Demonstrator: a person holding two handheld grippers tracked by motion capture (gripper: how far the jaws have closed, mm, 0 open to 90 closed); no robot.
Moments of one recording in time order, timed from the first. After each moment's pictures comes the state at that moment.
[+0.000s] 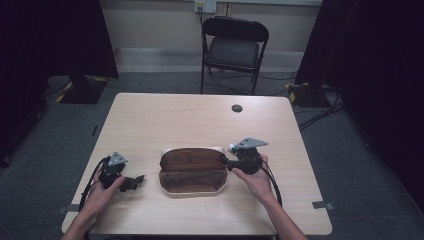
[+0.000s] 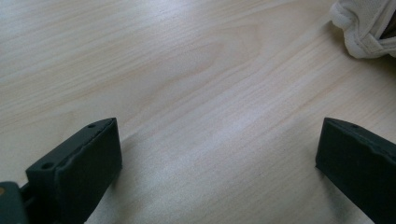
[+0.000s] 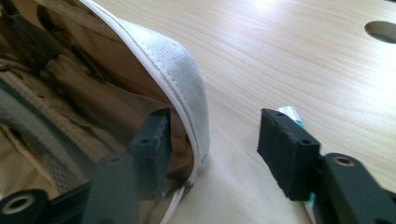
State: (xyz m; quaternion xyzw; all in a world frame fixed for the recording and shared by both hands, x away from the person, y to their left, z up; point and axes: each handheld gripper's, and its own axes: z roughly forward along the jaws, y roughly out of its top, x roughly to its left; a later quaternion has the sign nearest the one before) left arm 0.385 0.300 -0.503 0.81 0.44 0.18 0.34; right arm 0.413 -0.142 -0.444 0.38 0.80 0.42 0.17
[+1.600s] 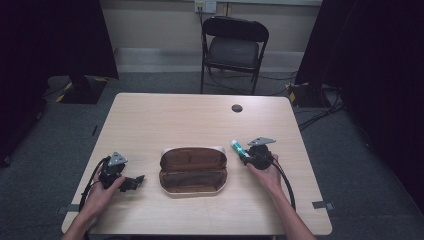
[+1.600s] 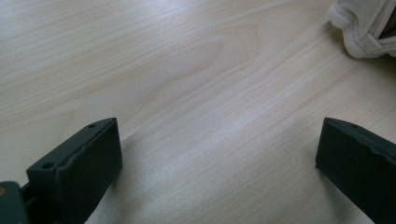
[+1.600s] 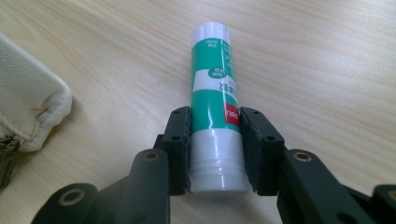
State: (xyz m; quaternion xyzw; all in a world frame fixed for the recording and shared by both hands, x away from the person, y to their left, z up) left arm 0.385 0.300 -0.503 0.81 0.44 0.19 0.34; right arm 0.456 -0.189 -0.492 0.43 0.81 0.35 0.19
